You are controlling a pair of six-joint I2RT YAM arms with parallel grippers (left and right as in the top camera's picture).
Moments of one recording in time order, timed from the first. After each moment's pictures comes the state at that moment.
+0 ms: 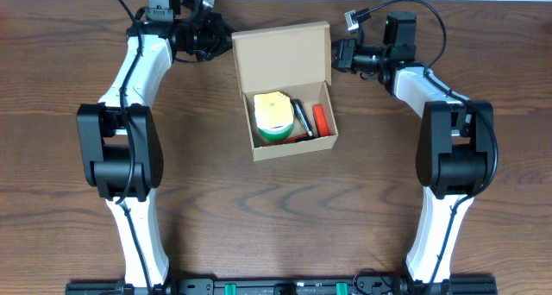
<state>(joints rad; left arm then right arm) -0.06 2.25 1.85 -0.51 0.89 -0.51 0.04 2.25 1.52 0.12 -1.17 0.55</state>
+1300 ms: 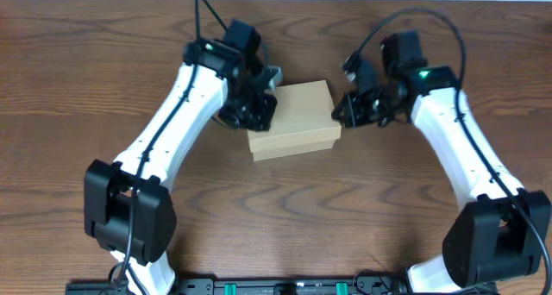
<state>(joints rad) -0.42 1.89 1.65 -1.23 0.41 -0.04 0.18 1.70 1.33 -0.91 -0.53 -0.04</state>
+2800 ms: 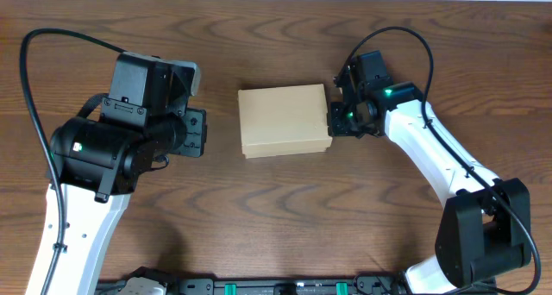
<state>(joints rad) -0.30 1.26 1.53 -1.29 0.08 -0.15 0.30 1.72 1.23 -0.76 -0.22 0.27</state>
